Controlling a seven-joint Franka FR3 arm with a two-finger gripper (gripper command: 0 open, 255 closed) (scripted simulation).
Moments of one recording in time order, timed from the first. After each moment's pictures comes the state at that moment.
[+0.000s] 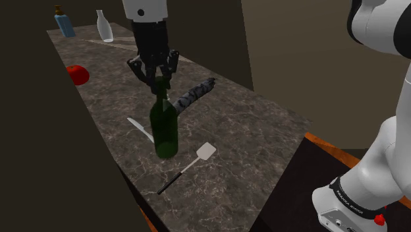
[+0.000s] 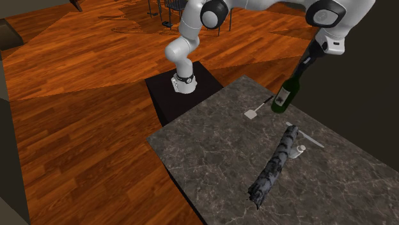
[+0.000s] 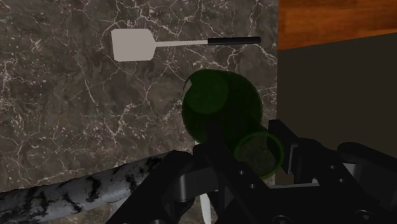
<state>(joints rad) 0.40 0.45 0.30 -1.23 -0.05 1.55 0.51</state>
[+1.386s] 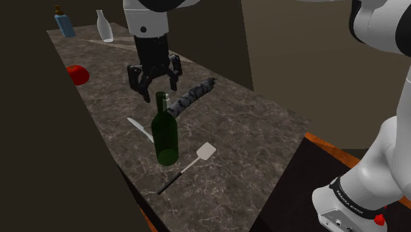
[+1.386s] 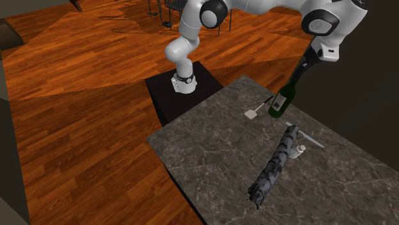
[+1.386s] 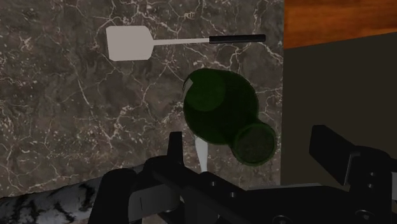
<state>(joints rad) 0.39 0.44 0.30 -1.32 -0.05 1.64 0.51</state>
